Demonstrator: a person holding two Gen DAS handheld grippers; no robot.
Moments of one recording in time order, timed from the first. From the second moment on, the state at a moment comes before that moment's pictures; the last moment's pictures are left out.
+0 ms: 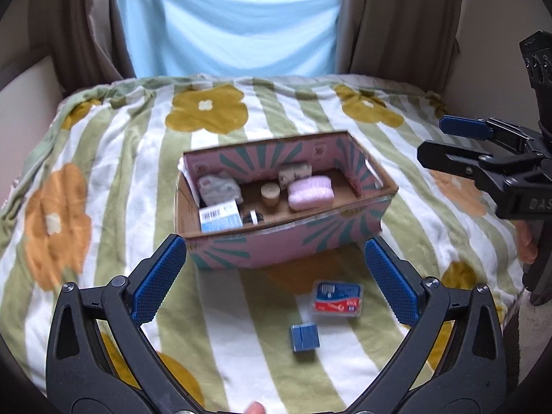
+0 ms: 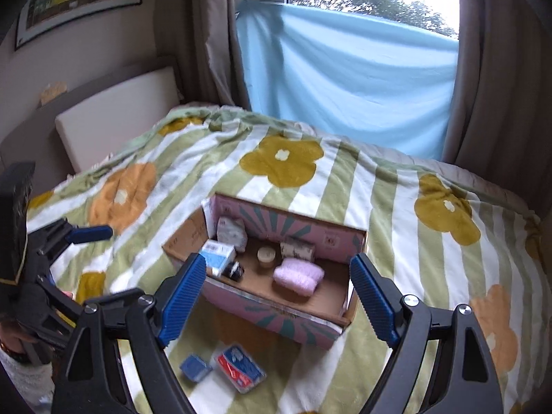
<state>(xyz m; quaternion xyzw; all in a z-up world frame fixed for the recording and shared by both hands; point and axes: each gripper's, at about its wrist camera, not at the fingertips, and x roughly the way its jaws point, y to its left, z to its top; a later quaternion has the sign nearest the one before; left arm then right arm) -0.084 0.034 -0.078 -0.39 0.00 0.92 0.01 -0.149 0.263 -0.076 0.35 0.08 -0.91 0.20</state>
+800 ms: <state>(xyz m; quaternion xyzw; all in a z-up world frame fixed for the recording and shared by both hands) -0.043 0.065 -0.273 -0.49 -0.02 0.87 0.00 -0.122 0.251 -0.275 0.40 0.19 -0.83 0.33</state>
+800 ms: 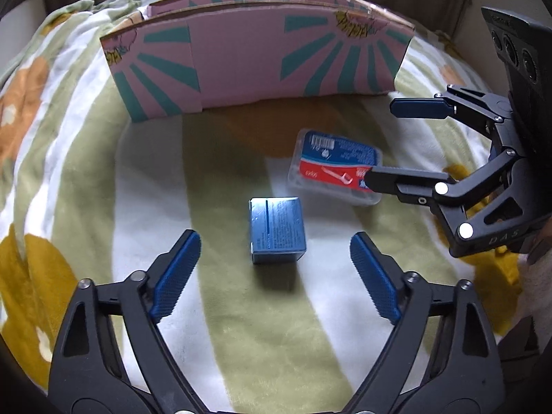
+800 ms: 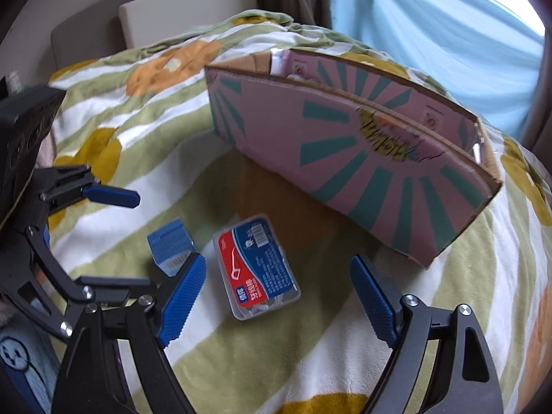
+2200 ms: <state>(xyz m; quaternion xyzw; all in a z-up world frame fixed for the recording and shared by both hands) -0.053 0.070 -0.287 -0.50 -0.05 0.87 -0.01 -0.102 0.230 -0.303 0.39 0.24 -0.82 0.34</state>
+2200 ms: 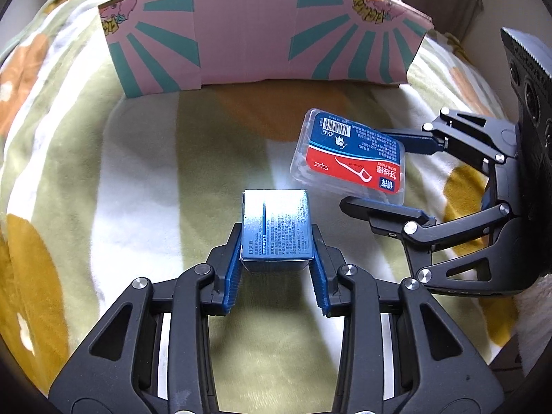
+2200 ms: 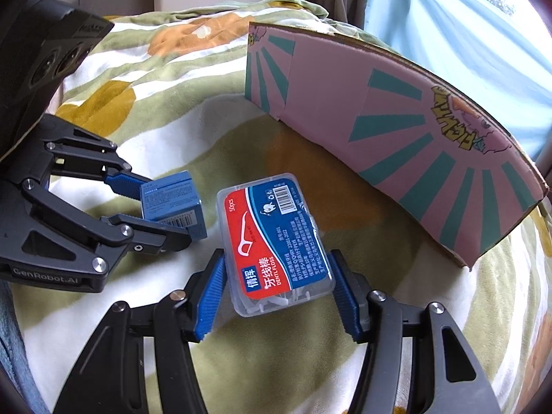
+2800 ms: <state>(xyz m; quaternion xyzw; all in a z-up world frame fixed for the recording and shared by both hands) -0.047 0.038 -0.165 -0.43 -0.08 0.90 0.05 -0.104 0.227 -0.202 0.37 0.16 -0.86 0.30</state>
